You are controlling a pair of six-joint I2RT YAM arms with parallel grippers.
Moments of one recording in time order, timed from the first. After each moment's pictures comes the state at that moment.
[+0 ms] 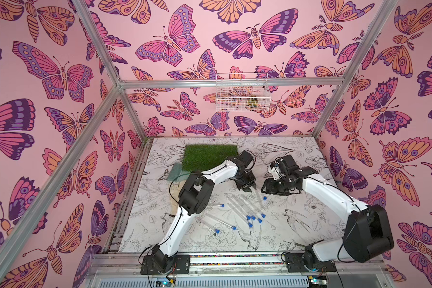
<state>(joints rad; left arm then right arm) -0.73 2.34 1.92 -0.82 0.54 -1.05 0.35 1.43 1.01 -0.78 -0.31 0.37</state>
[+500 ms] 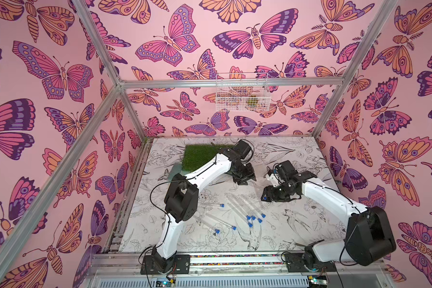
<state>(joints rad) -0.73 2.10 1.90 -0.95 0.44 -0.91 0.37 1.41 0.95 -0.83 -0.32 0.27</state>
